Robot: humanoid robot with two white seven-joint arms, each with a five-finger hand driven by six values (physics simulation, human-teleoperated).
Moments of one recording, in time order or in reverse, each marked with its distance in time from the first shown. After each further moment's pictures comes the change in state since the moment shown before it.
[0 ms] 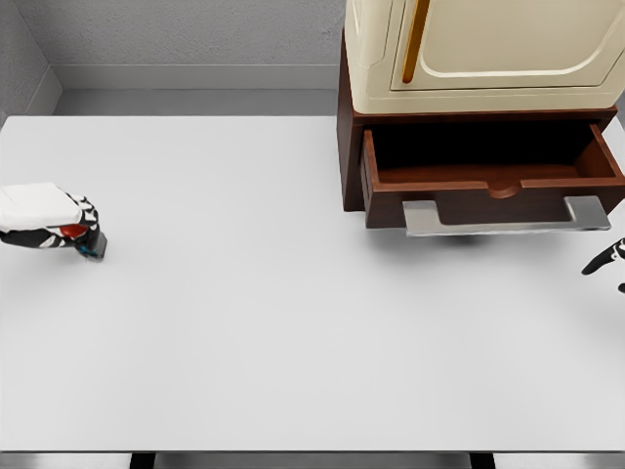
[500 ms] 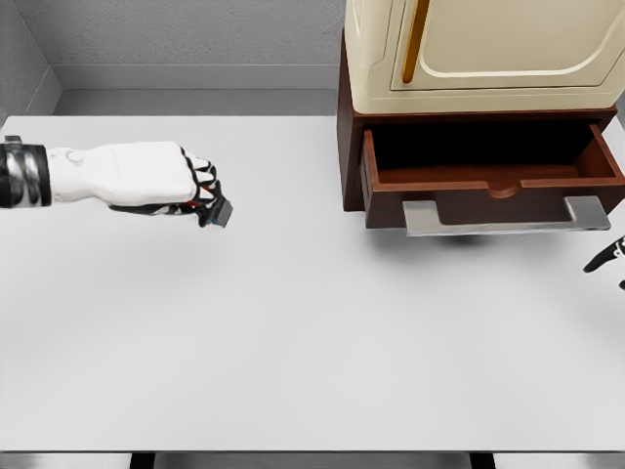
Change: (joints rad) left arm -0.141 -0.175 0.010 -0.322 0.013 -0.001 0.005; right arm 0.000 -0.004 -0.008 -0.001 -0.020 0.000 0.000
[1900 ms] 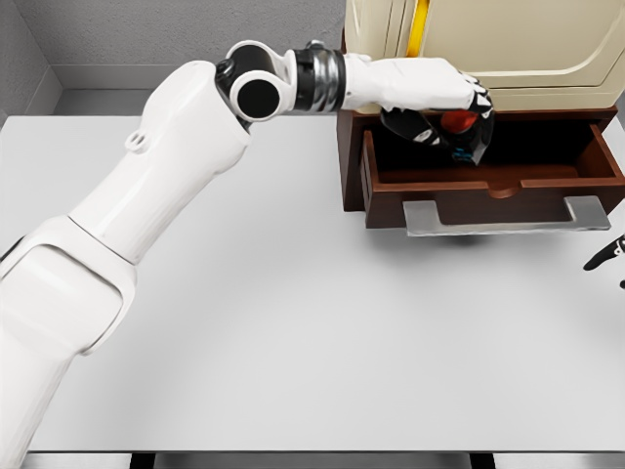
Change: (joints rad) left arm -0.336 -0.898 -0.027 0.748 -0.034 0.000 -0.050; right arm 0.000 -0.007 0.004 -0.001 -0.004 0.000 0.000
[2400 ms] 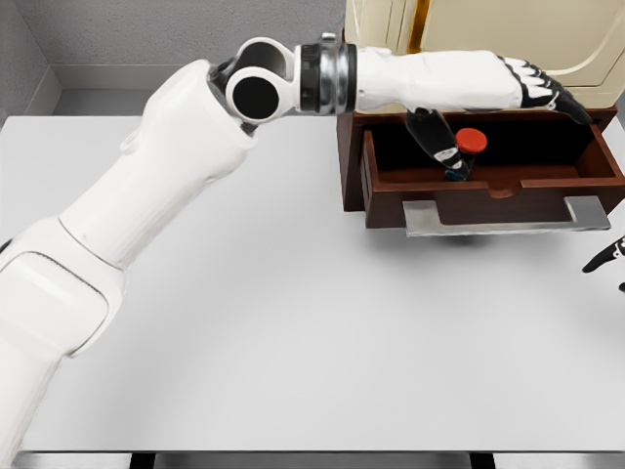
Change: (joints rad) left arm -0.028 0.093 -0.101 -0.290 0.318 0.001 0.001; right arm 0.006 0.000 0.001 0.000 0.000 0.000 0.000
